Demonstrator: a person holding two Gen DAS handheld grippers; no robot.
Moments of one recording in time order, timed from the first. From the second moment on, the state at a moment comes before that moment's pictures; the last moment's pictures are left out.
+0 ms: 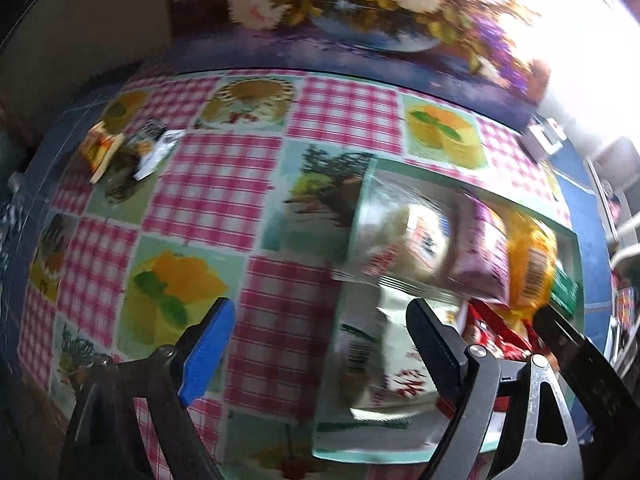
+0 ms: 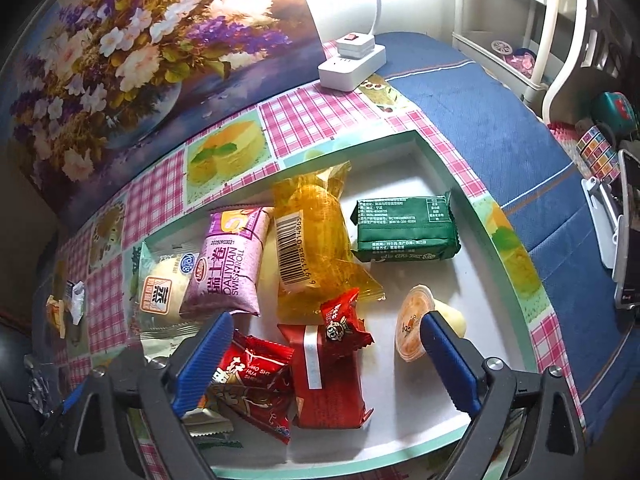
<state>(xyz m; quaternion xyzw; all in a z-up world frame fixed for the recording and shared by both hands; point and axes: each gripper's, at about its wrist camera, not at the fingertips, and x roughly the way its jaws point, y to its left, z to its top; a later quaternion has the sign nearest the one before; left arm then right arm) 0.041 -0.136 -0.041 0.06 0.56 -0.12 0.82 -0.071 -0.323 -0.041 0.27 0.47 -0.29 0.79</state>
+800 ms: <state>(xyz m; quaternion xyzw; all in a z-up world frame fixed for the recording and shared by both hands) 0.074 -0.061 -0.026 0.01 0.53 -0.01 0.85 -0.036 -0.270 -0.029 0.21 0.48 -0.22 0.82</state>
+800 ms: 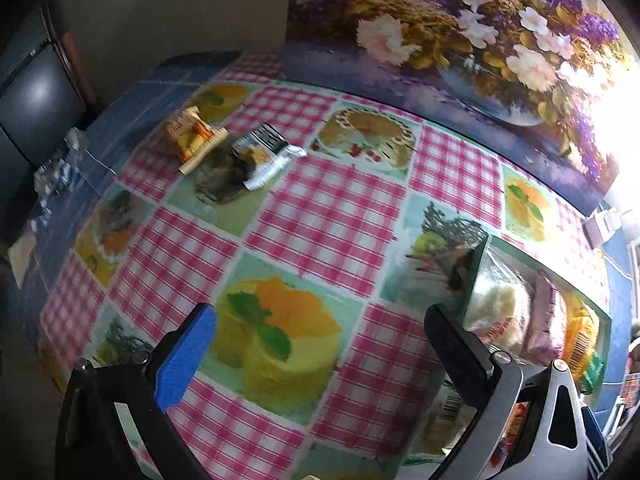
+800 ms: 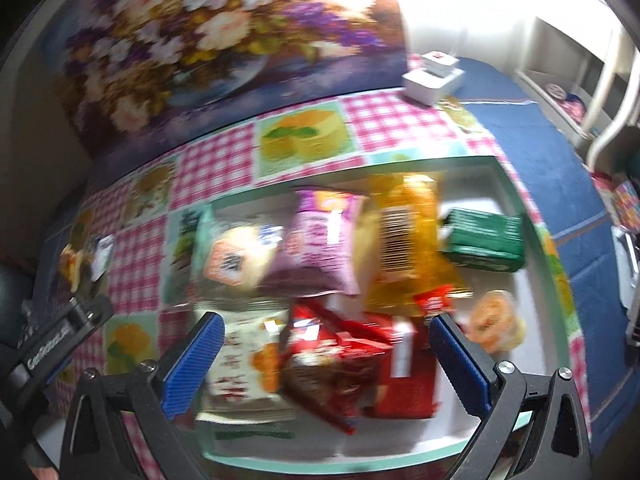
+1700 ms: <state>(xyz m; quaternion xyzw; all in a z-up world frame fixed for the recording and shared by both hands) 0.098 0.026 -0.027 0.01 0.52 0.05 0.85 0.009 -0.191 -0.033 0.17 0.46 -0.13 0.86</state>
